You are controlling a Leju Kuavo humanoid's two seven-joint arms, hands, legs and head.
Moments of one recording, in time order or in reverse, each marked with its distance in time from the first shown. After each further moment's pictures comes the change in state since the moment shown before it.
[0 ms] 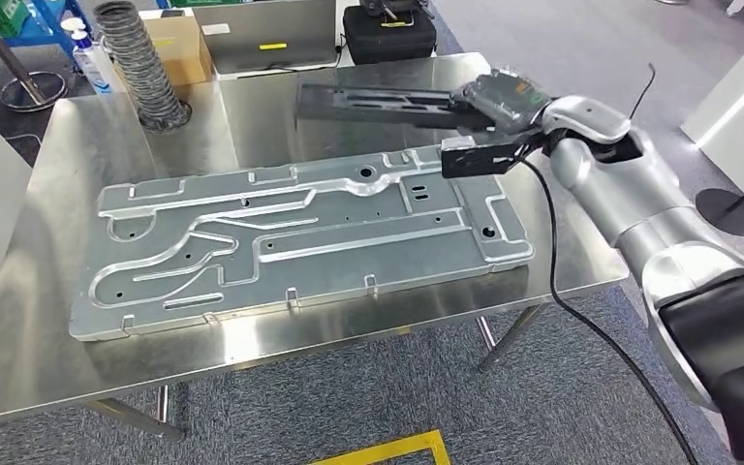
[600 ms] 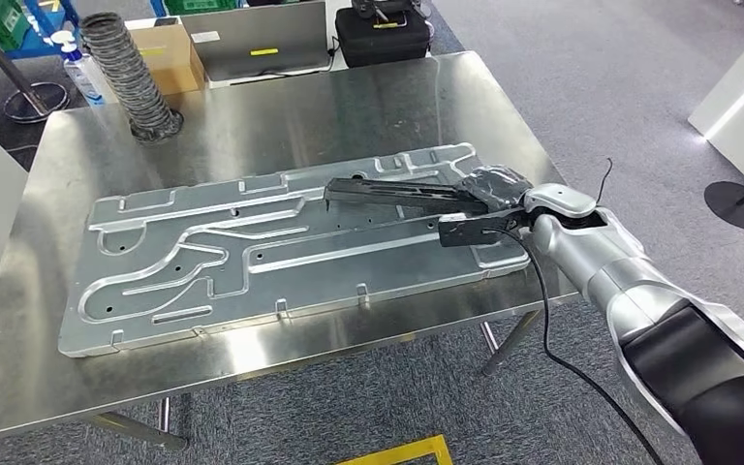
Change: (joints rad) left arm 0.008 -0.006 -0.001 0.000 -0.007 0.020 0.007; right arm 0.117 0.073 0.092 0.284 -0.047 -0.070 -0.029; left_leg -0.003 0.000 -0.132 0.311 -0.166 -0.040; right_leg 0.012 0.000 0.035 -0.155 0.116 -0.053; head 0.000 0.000
